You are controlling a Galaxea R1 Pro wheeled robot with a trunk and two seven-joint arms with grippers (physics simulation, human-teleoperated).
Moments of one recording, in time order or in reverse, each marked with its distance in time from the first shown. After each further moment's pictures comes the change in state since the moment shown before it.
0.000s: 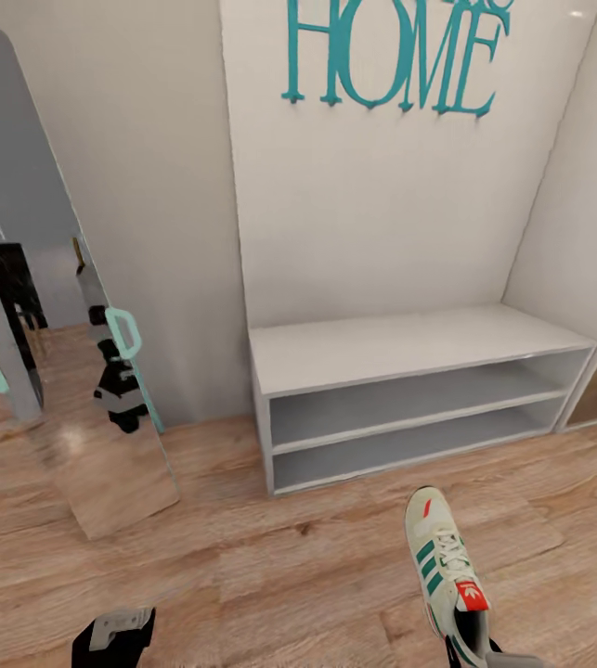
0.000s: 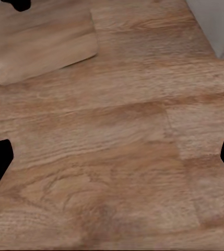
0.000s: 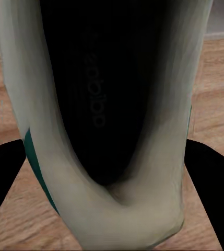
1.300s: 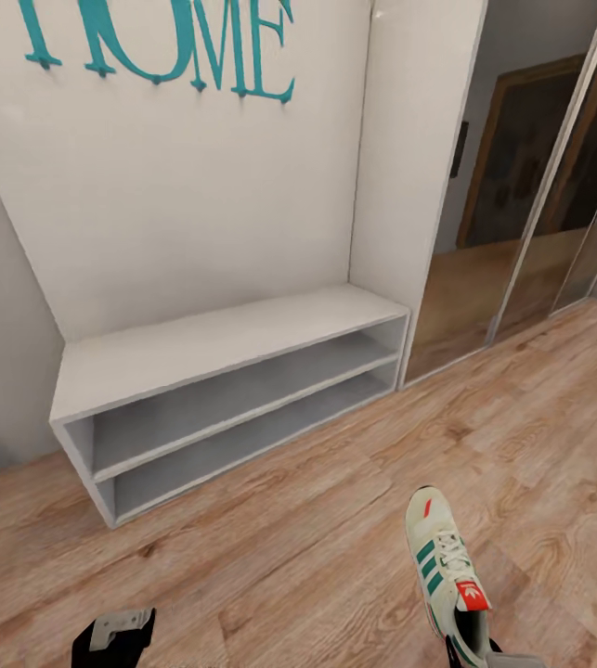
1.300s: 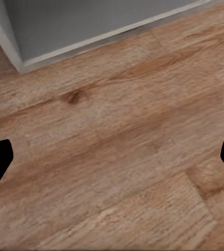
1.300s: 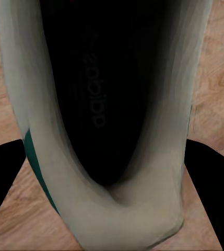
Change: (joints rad) left arm 0.000 0.000 0.000 0.000 0.000 0.000 0.000; right arm 0.000 0.000 -0.001 0.000 0.000 0.000 0.000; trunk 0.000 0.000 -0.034
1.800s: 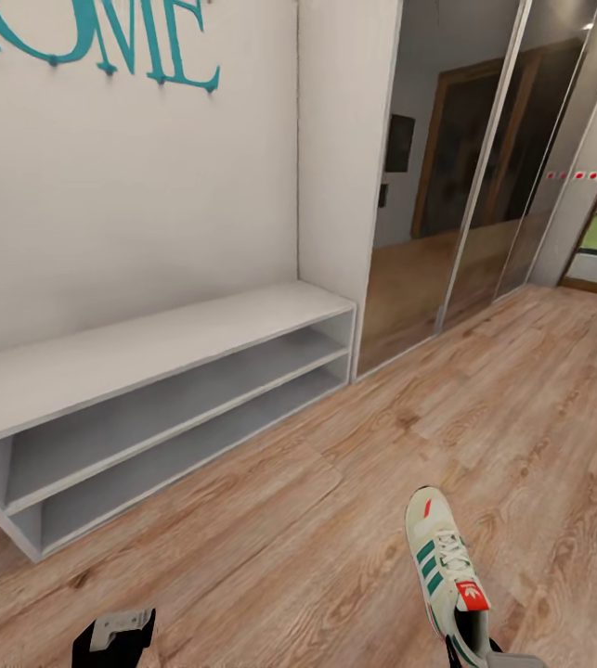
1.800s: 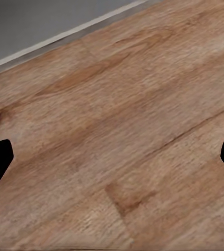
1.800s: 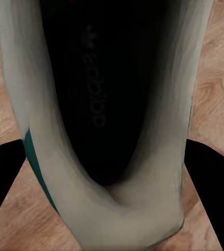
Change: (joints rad) left arm 0.000 0.000 -0.001 0.002 -0.001 -0.002 0.000; right arm 0.000 0.000 0.000 -0.001 0.000 0.000 0.000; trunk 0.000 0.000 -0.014
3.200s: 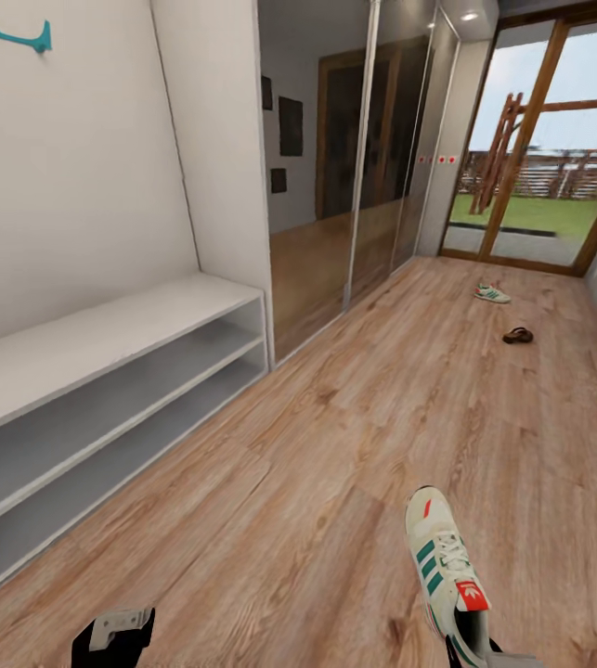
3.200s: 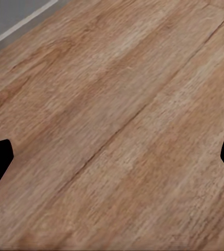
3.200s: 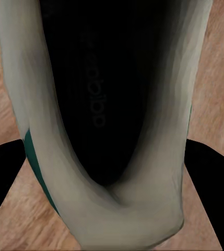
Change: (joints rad) left arm 0.000 0.002 0.001 -0.001 0.000 0.000 0.000; right arm 0.000 0.000 0.001 0.000 0.000 0.000 0.000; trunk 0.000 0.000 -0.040
